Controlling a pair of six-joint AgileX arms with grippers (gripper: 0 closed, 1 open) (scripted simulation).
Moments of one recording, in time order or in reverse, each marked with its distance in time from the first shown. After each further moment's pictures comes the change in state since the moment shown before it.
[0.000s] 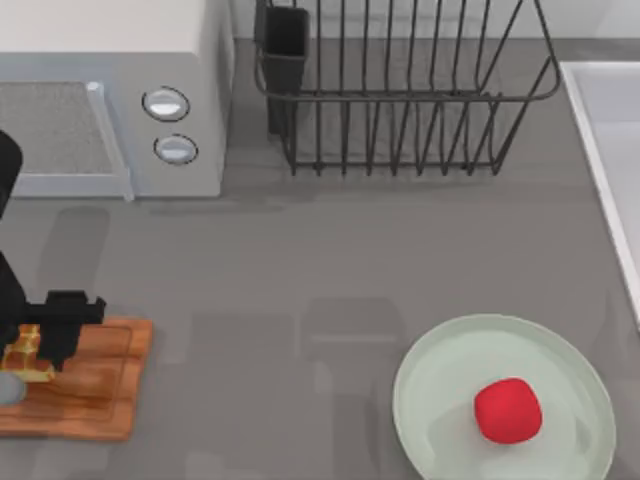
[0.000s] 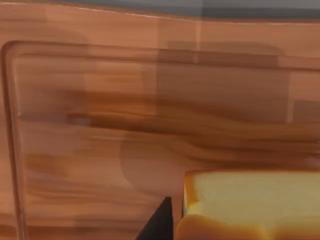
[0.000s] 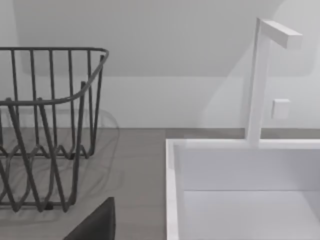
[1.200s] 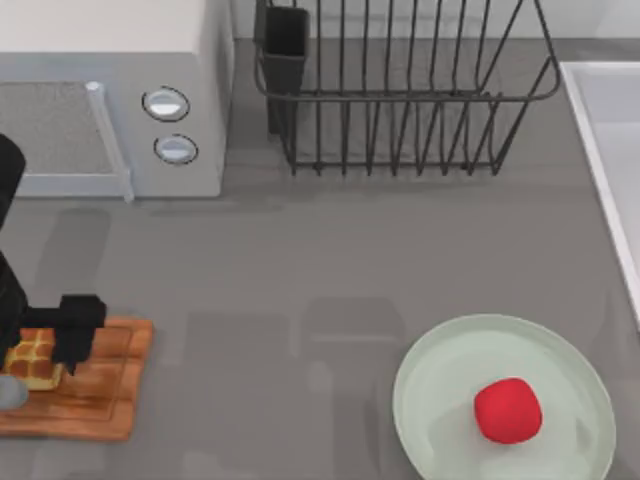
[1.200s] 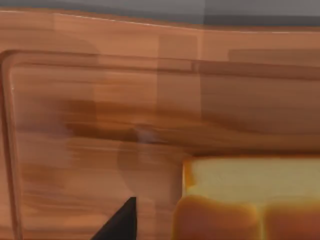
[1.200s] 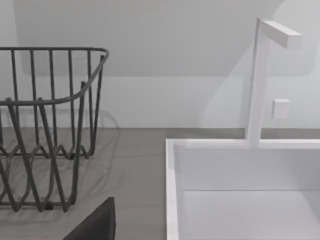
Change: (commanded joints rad) left arm 0.000 0.005 -0.007 0.009 0.000 0.001; right arm 0.000 0.000 0.000 0.000 0.000 0.000
